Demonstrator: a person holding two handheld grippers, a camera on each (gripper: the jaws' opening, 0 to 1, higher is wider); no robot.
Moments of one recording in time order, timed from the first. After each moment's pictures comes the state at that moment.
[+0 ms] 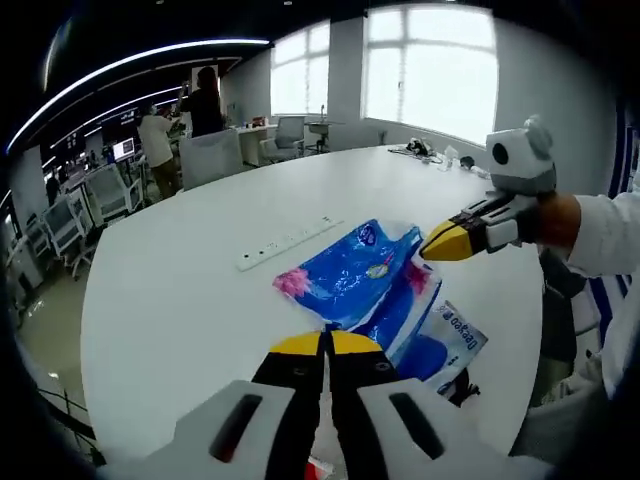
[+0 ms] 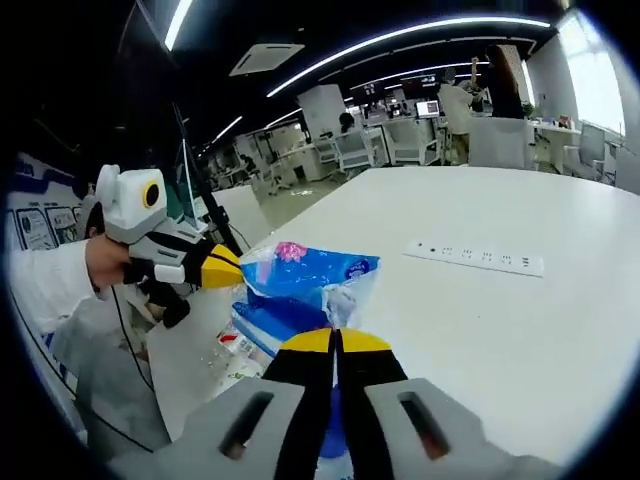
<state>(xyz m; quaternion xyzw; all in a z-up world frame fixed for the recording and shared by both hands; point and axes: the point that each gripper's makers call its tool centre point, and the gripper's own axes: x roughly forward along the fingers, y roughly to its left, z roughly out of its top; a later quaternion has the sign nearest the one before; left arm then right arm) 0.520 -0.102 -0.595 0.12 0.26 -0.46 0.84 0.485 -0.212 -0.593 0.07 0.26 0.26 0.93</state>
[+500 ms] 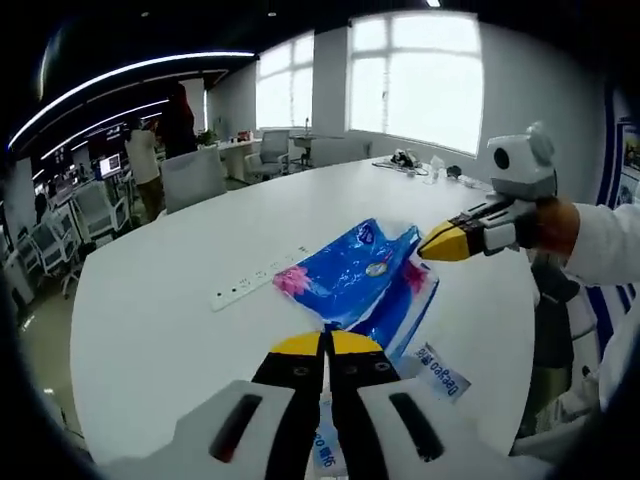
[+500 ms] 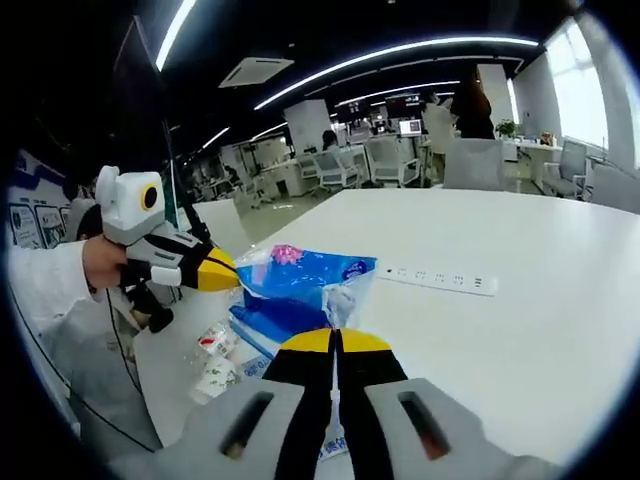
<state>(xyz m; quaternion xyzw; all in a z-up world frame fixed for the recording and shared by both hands) 0.521 -0.167 -0.573 0.12 0.24 -0.48 0.83 0.479 -0.276 -0.571 0.06 0.23 0.22 0.95</state>
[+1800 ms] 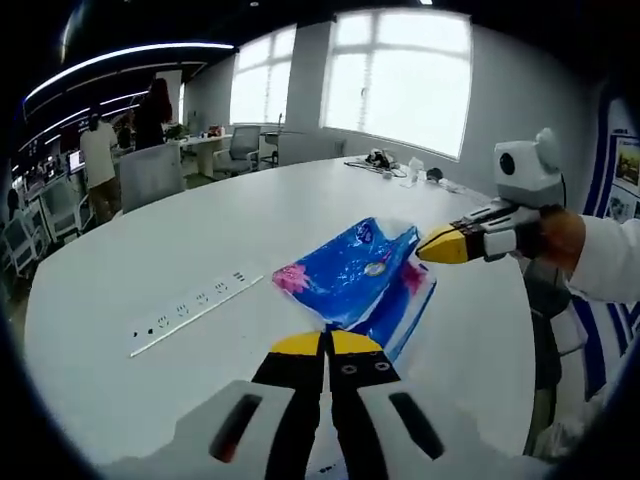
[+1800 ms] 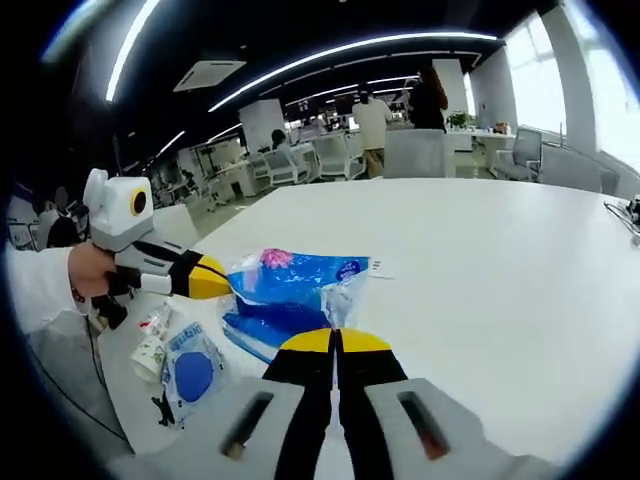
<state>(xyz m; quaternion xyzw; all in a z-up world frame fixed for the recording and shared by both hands) 0.530 -0.322 -0.617 0.09 0.26 -0.53 0.80 0.483 -0.426 -0.609 0.07 0.26 0.13 0.96</state>
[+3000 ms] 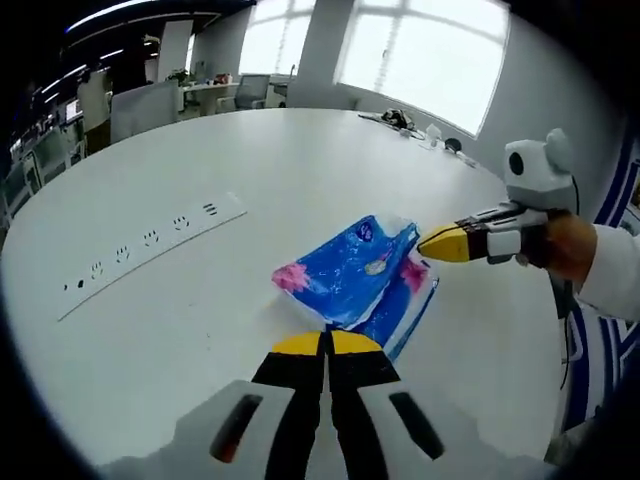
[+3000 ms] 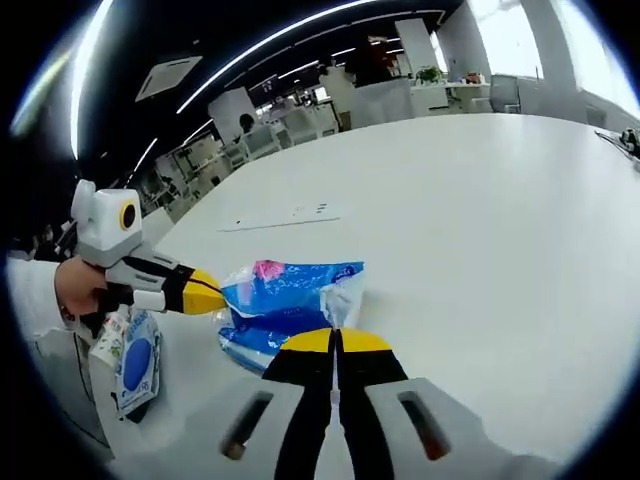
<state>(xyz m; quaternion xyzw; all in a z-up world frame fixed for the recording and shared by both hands) 0.555 -0.373 -0.739 0.09 0.36 -0.51 0.78 0.511 -0.478 -0.726 0.14 0.32 0.10 0.93</state>
